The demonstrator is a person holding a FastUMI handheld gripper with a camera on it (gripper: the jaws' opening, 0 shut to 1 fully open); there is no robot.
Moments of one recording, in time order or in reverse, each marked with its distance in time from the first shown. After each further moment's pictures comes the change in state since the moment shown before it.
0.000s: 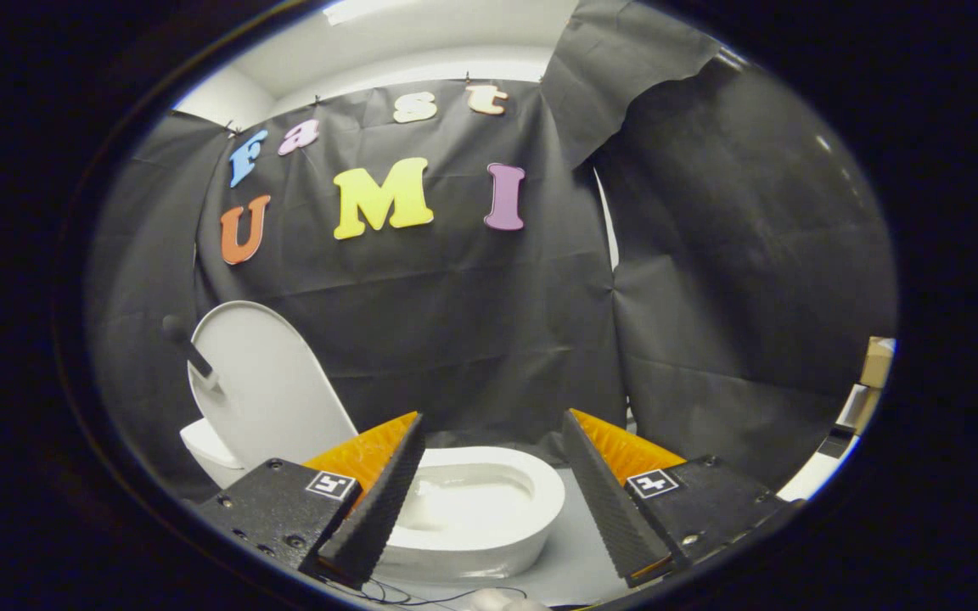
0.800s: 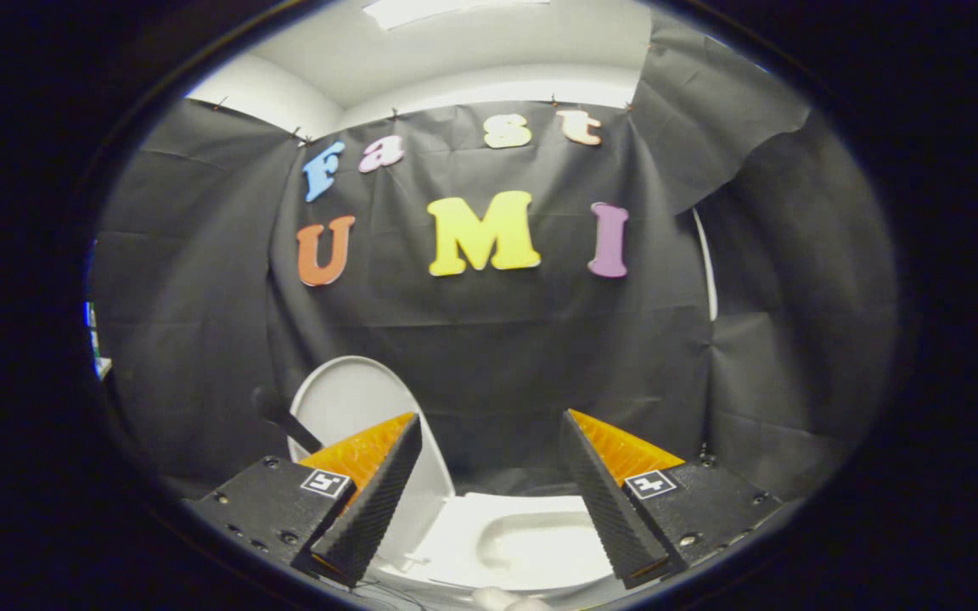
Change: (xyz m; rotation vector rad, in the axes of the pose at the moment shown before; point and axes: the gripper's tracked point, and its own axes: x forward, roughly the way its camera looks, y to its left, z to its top) arm 0.015 0.131 0.081 -0.066 -0.080 0.179
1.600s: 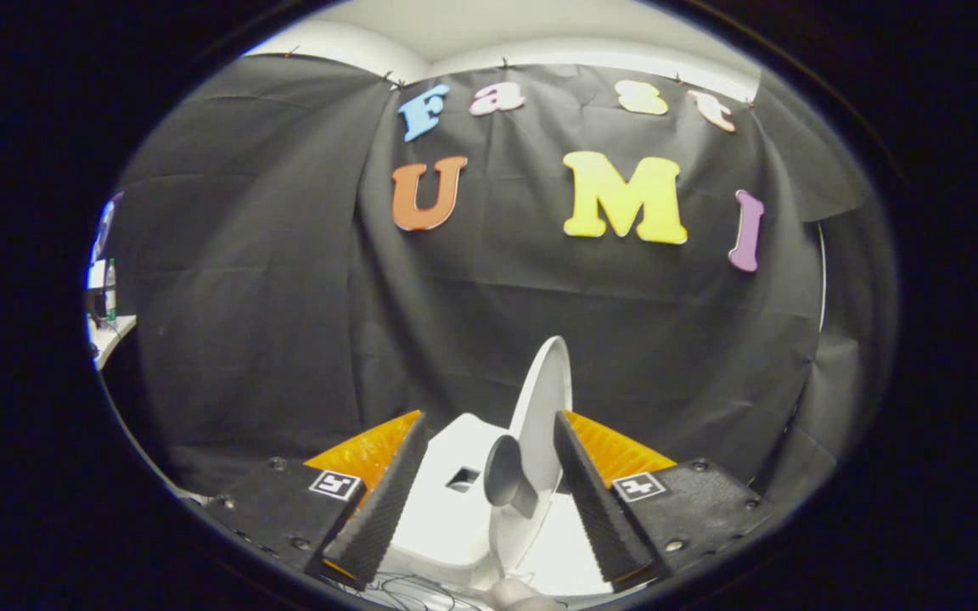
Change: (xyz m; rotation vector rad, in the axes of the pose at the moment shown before) arm 0.088 0.264 -0.010 -0.140 0.126 0.277
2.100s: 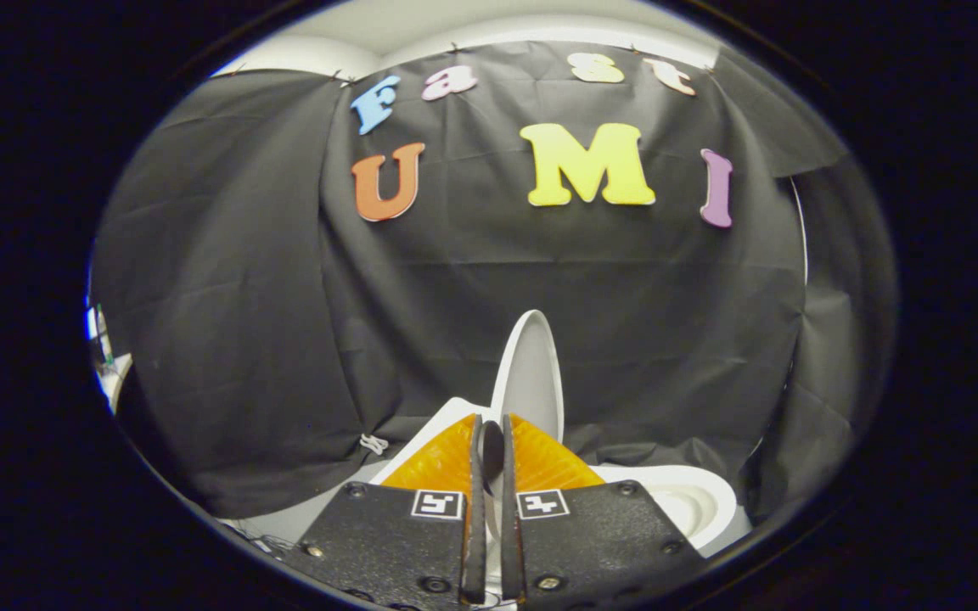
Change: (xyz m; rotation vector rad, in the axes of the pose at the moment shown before) arm 0.000 -0.011 -0.023 0.062 0.124 -0.042
